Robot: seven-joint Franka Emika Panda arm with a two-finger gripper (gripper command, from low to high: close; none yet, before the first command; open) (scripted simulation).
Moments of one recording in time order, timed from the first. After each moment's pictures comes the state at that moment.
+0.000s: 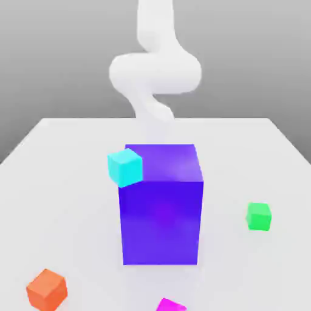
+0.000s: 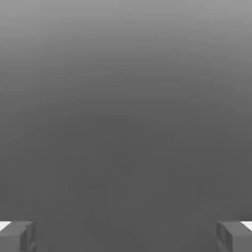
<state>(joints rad) 0.05 -0.71 -0.04 -2.30 0.02 2.32 0.70</state>
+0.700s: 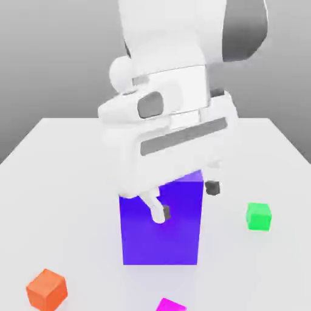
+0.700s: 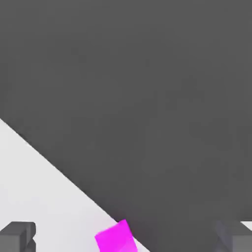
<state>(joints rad) 0.28 0.06 -0.22 -2.28 0.26 2.52 -0.15</state>
